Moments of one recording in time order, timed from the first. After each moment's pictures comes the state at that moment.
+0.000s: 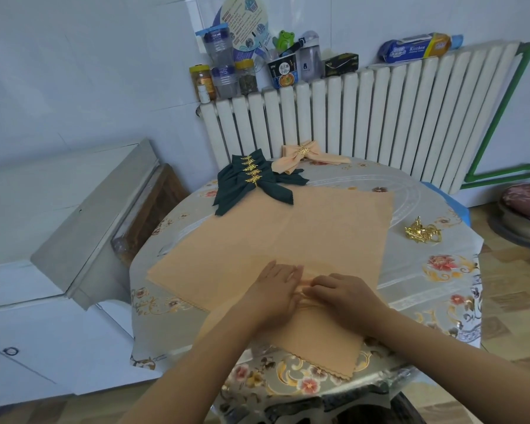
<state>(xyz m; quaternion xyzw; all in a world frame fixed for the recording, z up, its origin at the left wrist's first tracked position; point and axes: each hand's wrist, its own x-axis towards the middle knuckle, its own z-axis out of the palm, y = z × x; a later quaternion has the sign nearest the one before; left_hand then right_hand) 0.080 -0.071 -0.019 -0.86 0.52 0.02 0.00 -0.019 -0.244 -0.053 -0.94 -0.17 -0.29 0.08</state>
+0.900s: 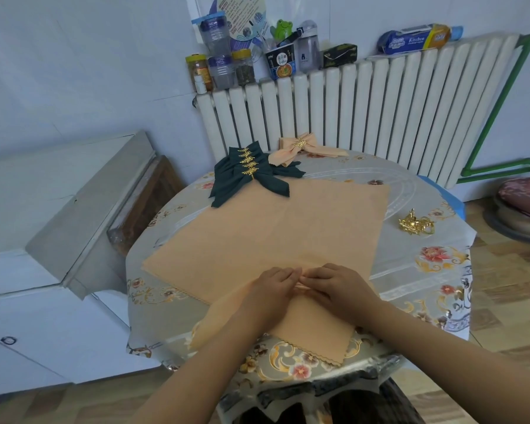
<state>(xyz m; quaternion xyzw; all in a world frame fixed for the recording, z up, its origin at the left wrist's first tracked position) 0.071 -0.064 -0.050 -0.81 0.55 -0.13 -0.15 -0.019 -0.241 -0.057 -0.93 -0.15 -0.32 0.12</state>
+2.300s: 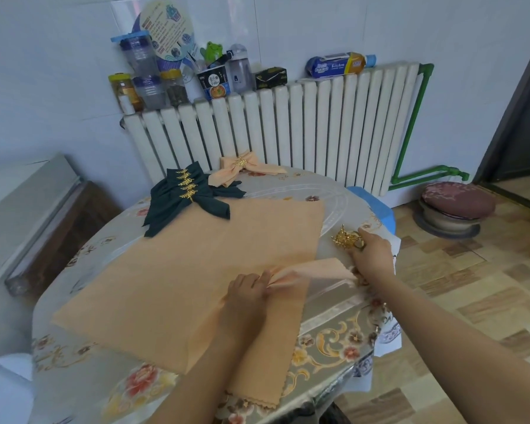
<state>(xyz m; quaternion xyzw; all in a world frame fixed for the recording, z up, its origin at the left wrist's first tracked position) 0.065 -0.154 -0.066 -0.84 0.48 -0.18 -0.20 -0.048 -0.414 -0.038 -0.83 0.42 -0.22 0.30</state>
